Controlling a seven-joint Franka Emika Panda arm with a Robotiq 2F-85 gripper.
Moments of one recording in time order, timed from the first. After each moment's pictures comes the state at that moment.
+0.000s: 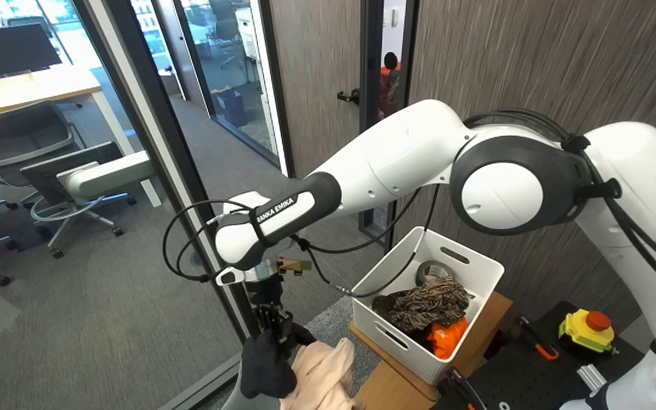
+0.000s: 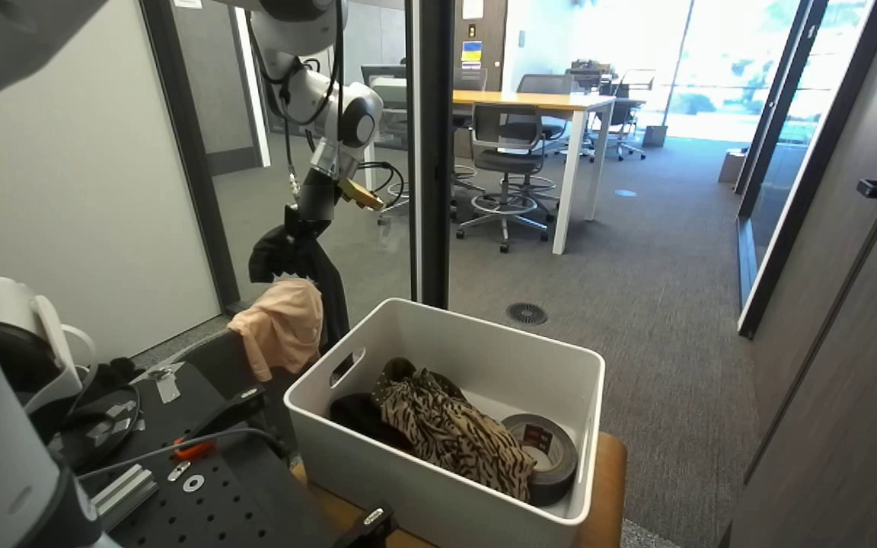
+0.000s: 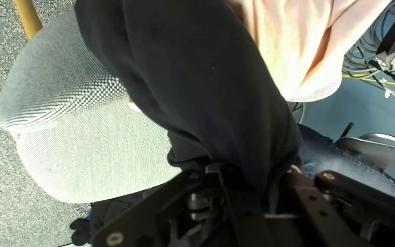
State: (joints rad) arm 0.33 0.89 0.38 -1.42 0.12 1.86 -1.36
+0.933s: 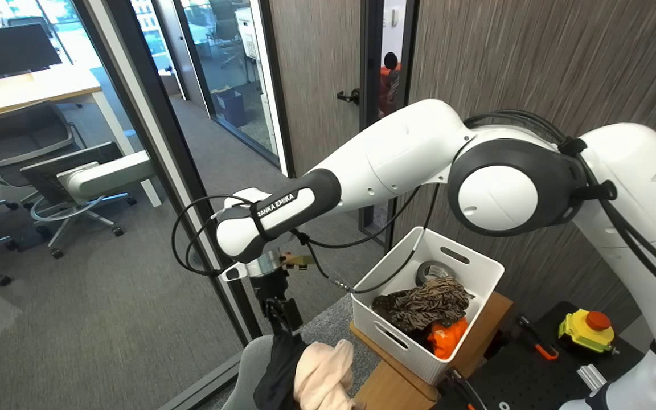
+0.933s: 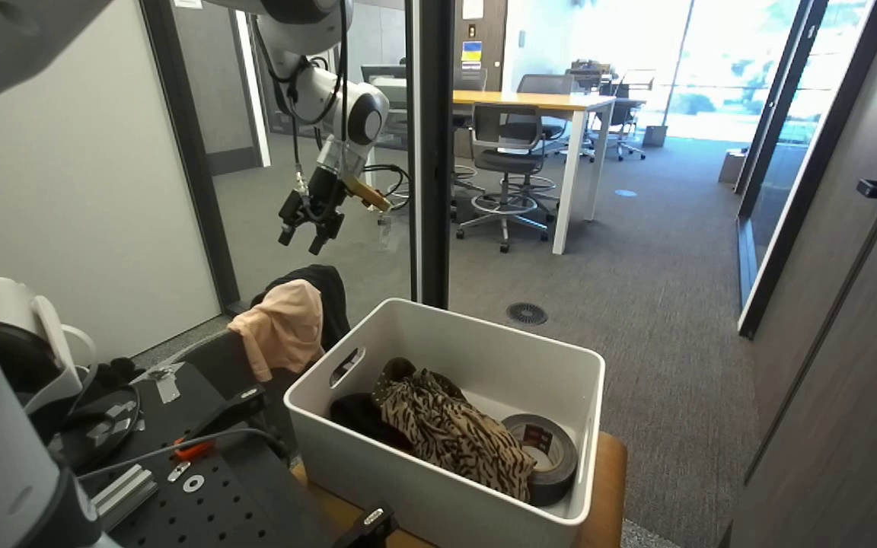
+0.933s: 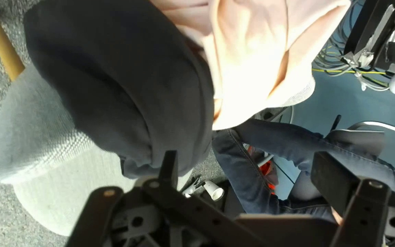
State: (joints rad) arm 0.33 0.89 0.35 -1.38 0.10 1.76 -1.25
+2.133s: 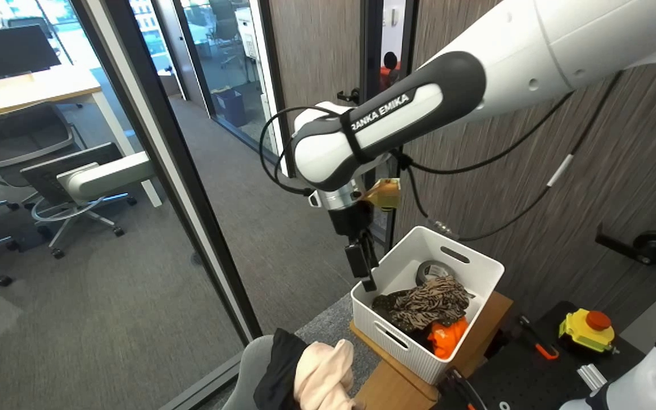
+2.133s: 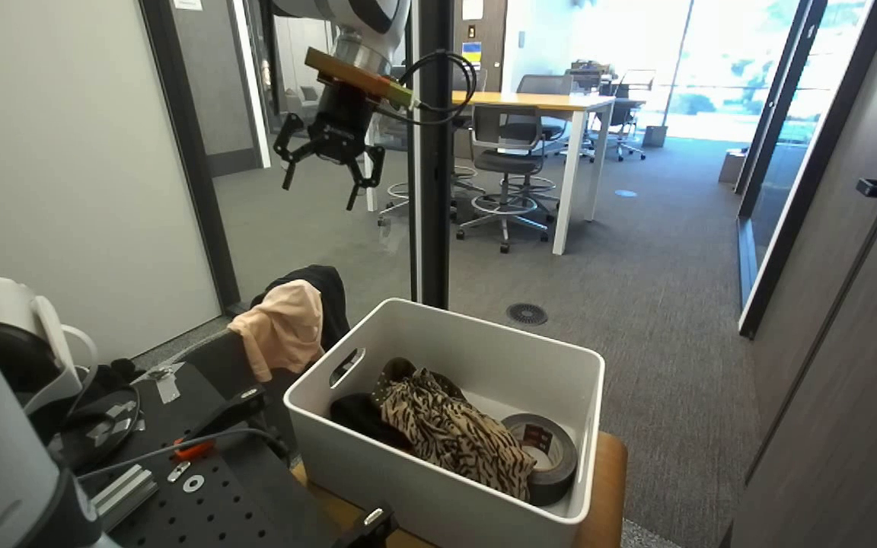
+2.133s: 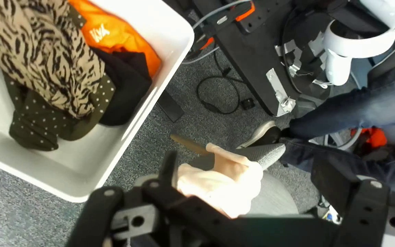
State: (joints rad) arm 0.19 0.19 0.25 -2.02 0.11 1.71 -0.54
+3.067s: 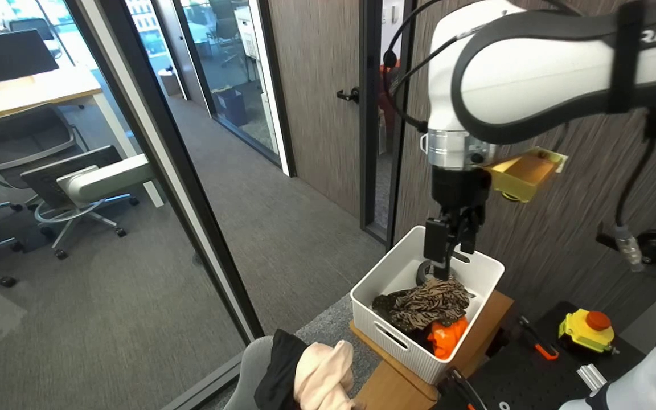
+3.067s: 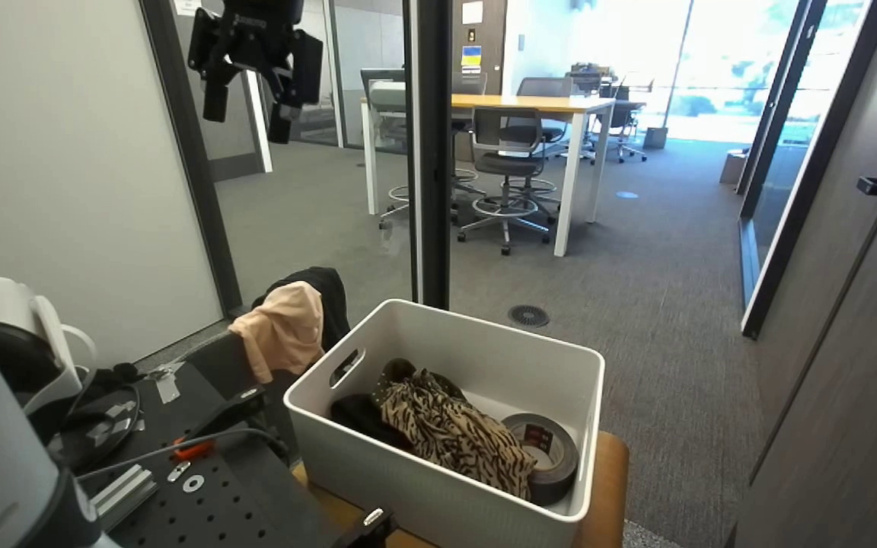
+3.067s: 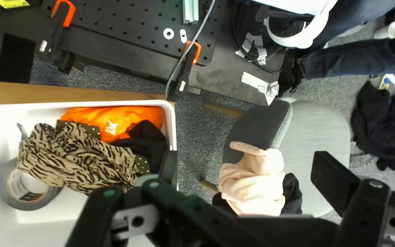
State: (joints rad) arm 0.17 -0.59 0.16 -2.51 0.24 1.68 -0.08
